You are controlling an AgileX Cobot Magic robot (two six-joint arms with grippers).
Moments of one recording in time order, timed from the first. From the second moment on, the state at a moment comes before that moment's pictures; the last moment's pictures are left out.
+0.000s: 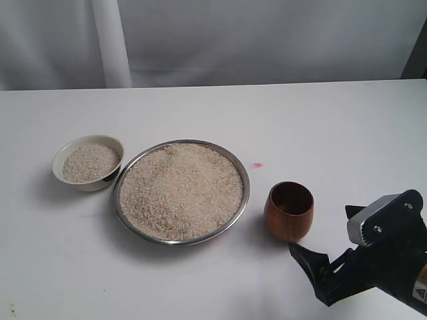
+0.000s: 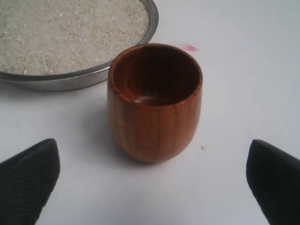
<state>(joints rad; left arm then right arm) 0.08 0.00 0.00 0.05 0.29 -0.09 0.41 1.53 -0.11 -0.17 -0.82 -0.01</state>
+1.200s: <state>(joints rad) 0.08 0.00 0.00 0.05 0.29 -0.09 0.41 1.98 -0.37 -0.17 -1.03 0.03</state>
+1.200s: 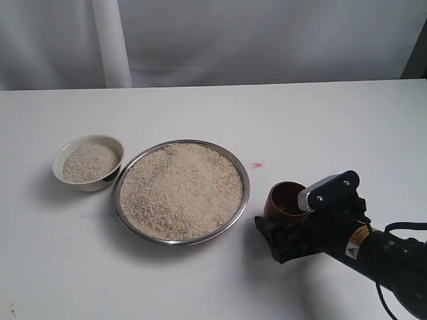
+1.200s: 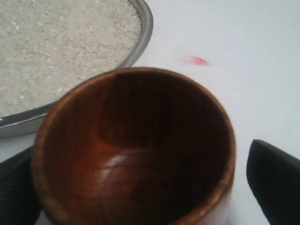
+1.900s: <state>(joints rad) 0.08 0.00 0.00 0.05 0.29 -0.09 0.41 2.05 -0.42 -0.17 -1.05 0.03</state>
